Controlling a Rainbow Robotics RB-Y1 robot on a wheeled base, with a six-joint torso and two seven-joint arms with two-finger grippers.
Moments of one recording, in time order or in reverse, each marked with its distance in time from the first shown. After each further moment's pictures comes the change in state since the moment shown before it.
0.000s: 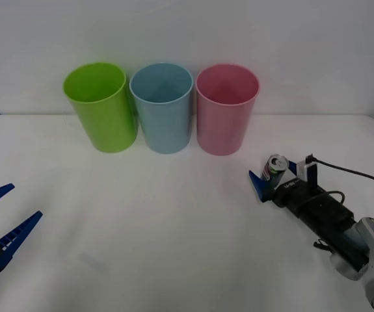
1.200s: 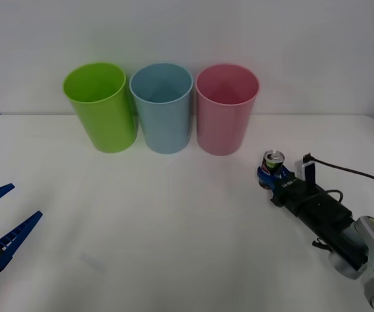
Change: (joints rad) right arm 0.004 0.001 0.007 -0.024 0.000 -0.009 0.011; left arm 0.000 0.000 0.000 0.000 0.000 0.000 0.000
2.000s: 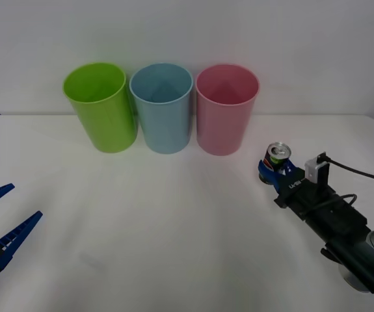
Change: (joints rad) right arm 0.231 -0.020 0.056 -0.449 0.000 0.035 -0.143; left arm 0.000 0.000 0.000 0.000 0.000 0.000 0.000
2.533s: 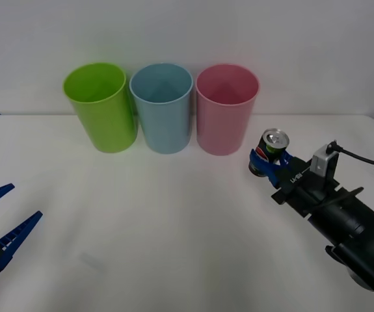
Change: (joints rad) right arm 0.087 -0.053 0.052 -0.285 0.006 0.001 -0.145; left arm 0.000 0.000 0.000 0.000 0.000 0.000 0.000
